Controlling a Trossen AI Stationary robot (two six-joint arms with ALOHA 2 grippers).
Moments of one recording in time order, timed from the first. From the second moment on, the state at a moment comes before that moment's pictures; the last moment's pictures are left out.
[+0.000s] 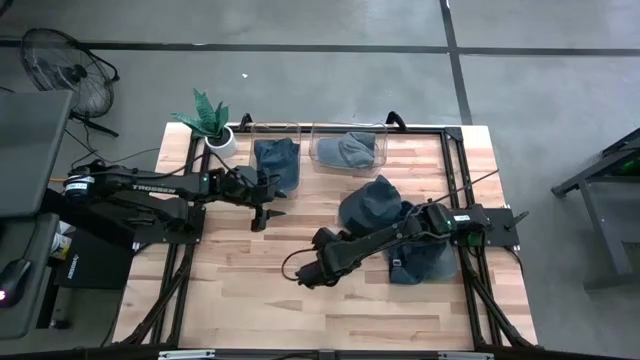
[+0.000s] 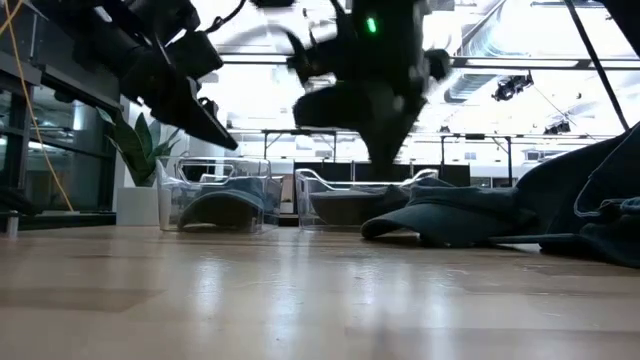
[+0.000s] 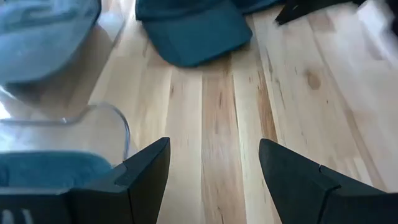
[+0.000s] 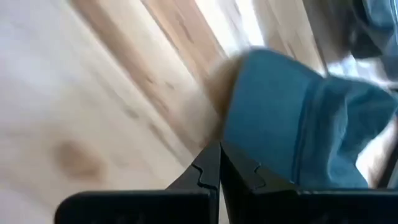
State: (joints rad) left arm 0.15 1.08 0.53 -0.05 0.09 0.12; right arm 0.35 2.38 2.11 -1.57 0.54 1.03
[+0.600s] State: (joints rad) left arm 0.15 1.08 0.52 -0.07 0.09 0.13; right arm 0.30 2.38 2.16 -1.45 0.46 0.96
